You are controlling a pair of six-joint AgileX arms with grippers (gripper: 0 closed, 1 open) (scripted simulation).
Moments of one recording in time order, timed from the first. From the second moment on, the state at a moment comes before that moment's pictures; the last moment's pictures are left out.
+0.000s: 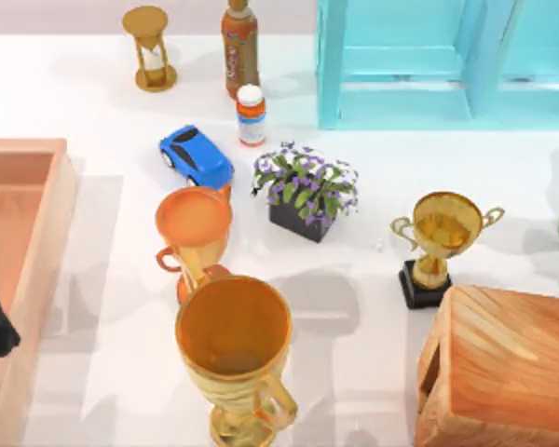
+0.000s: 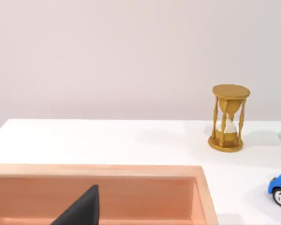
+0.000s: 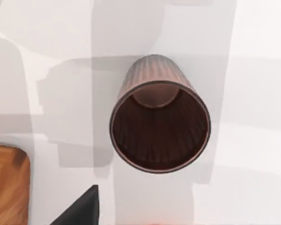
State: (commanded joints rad) left arm 0.00 0.00 0.00 0.00 0.00 0.00; right arm -0.09 1.62 1.27 -1.23 0.00 -0.08
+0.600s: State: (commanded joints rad) left arm 0.00 0.00 0.00 0.00 0.00 0.00; right arm -0.09 1.69 1.01 -0.89 0.00 -0.08
